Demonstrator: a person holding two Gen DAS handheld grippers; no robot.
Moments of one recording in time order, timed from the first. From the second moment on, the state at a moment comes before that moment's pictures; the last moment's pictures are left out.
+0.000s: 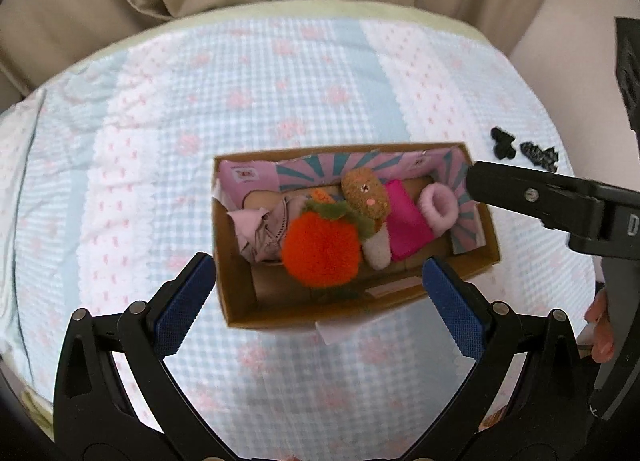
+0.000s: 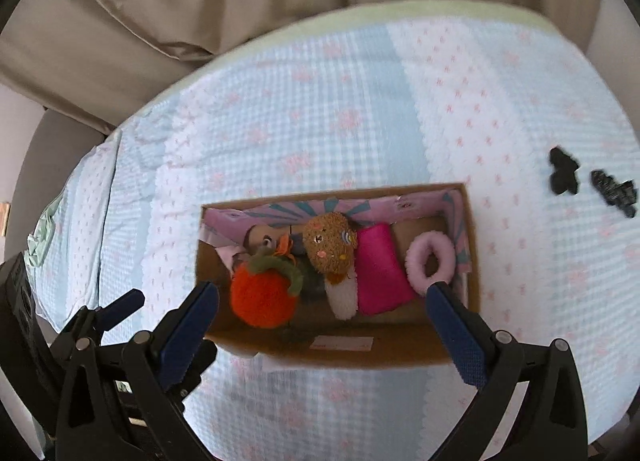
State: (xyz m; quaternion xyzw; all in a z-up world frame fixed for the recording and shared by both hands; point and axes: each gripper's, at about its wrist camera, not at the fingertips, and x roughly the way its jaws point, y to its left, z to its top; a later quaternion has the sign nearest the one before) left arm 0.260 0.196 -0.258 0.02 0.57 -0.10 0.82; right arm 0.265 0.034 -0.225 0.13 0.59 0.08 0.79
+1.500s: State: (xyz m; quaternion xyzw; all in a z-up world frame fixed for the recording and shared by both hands) left arm 0.323 -0.176 -0.298 0.02 0.48 -0.13 0.87; right arm 0.224 -0.344 -0.262 0.04 0.45 -0.02 0.89
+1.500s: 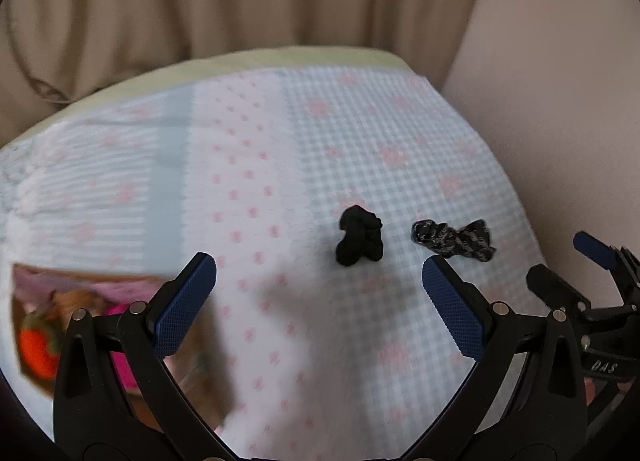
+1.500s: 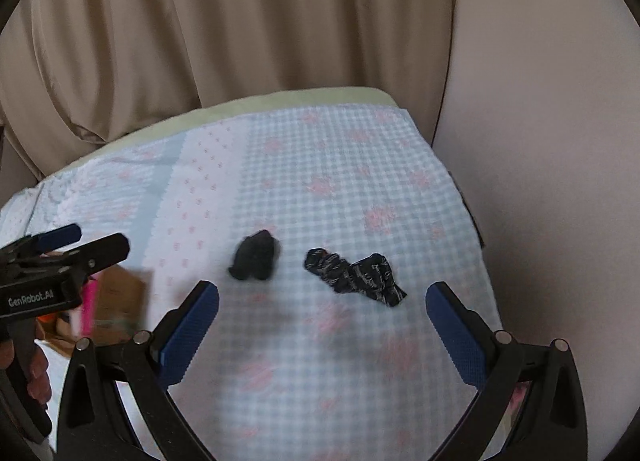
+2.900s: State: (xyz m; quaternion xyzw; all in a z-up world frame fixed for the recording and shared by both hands) left arm 0.395 -0.251 -0.438 0.04 0.48 -0.16 0.86; right arm 0.299 -0.382 -0.385 0.05 0.44 0.01 0.90
